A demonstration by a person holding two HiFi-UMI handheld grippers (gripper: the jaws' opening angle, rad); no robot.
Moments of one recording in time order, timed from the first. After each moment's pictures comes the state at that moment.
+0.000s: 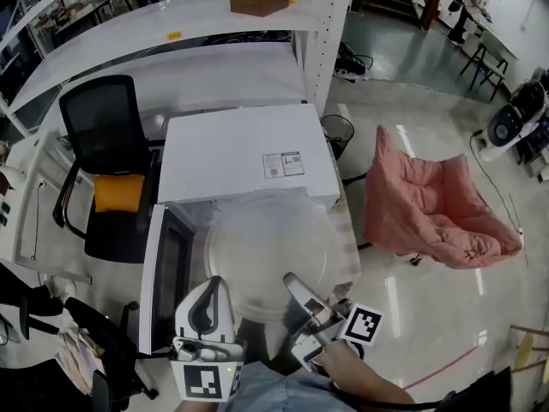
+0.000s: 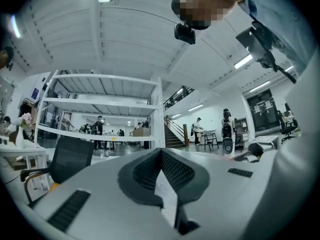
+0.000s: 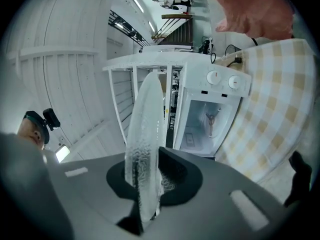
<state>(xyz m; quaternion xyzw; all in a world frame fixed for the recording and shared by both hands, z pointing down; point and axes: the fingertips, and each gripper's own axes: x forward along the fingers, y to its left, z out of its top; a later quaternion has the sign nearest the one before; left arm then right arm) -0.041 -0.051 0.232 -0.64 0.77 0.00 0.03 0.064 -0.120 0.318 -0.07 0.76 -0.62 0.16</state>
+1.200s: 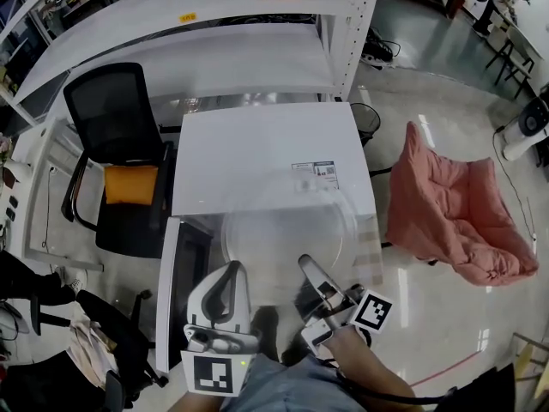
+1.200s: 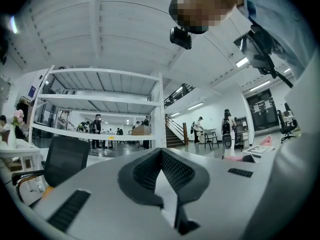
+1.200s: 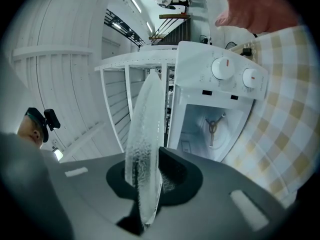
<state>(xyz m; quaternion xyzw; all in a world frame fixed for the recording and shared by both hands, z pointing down) -0.085 -0.118 0.237 -0.66 0.75 -0.01 0.01 0.004 -0.191 0.341 -0.08 0.76 -0.63 0.16</state>
